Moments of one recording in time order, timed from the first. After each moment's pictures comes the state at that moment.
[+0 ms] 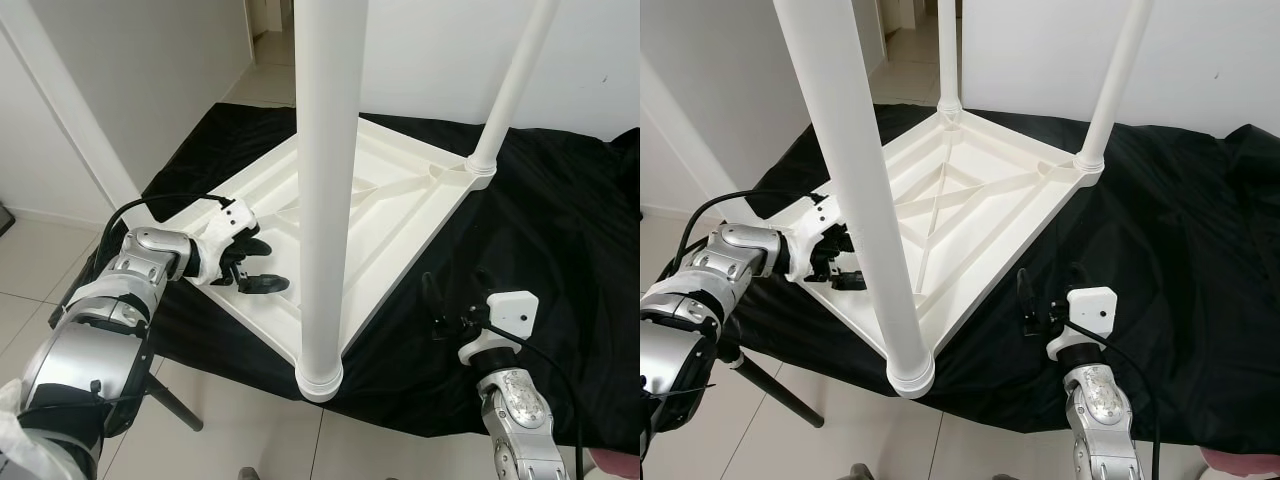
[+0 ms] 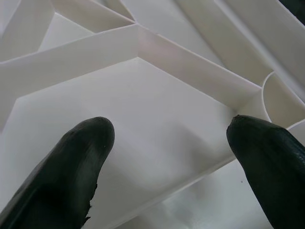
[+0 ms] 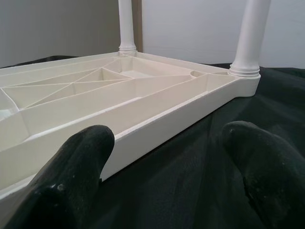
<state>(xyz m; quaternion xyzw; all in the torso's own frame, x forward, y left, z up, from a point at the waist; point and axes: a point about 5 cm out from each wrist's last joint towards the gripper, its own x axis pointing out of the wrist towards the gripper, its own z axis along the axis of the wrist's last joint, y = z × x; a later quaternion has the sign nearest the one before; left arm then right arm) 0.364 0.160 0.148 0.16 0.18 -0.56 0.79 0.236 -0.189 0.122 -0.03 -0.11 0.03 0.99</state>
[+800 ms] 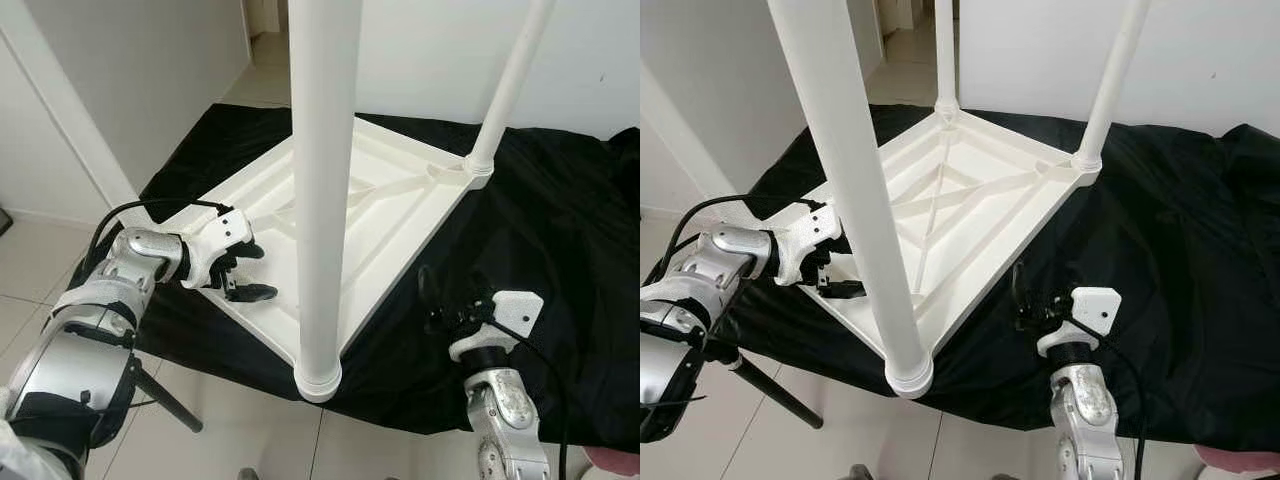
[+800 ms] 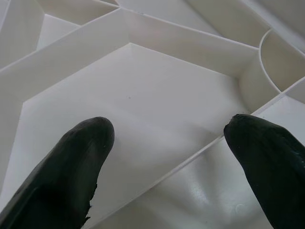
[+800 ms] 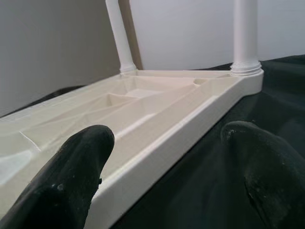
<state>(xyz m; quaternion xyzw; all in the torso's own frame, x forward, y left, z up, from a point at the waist) 0.357 0.168 0.144 0.25 0.16 -0.58 0.76 0.235 -0.169 0.128 0.07 -0.13 0.03 0.99</state>
